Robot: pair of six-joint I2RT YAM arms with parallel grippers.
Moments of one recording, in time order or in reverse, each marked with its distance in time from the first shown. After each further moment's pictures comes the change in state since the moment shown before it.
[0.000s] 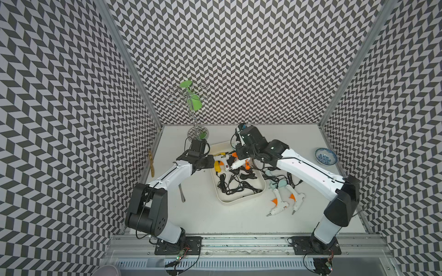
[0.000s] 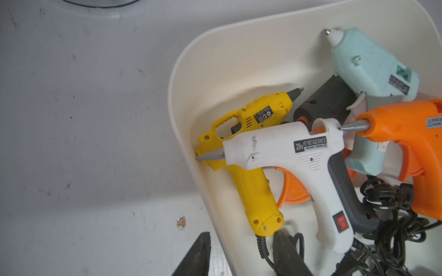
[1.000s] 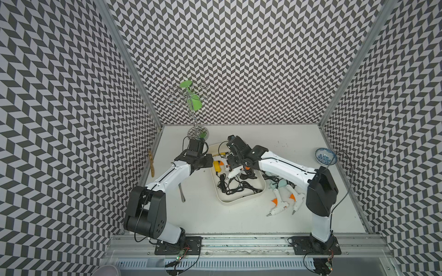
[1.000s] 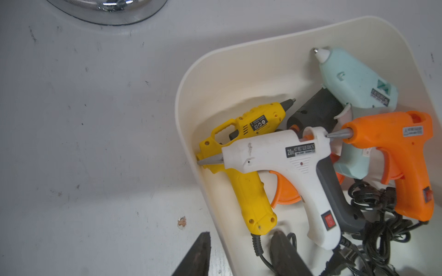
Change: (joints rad) left arm 0.010 -0.043 -0.001 0.001 0.001 -0.017; right arm 0.621 0.098 0.174 -0.010 0.051 -0.037
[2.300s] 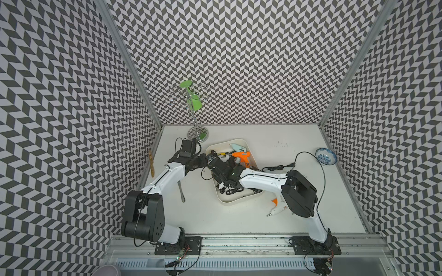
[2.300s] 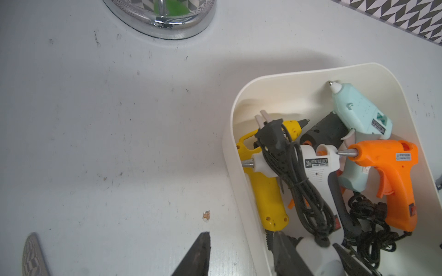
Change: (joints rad) left arm 0.102 -0.069 -0.035 0.000 0.053 -0.029; right arm 0.243 0.402 -0.066 0.363 0.278 -0.292
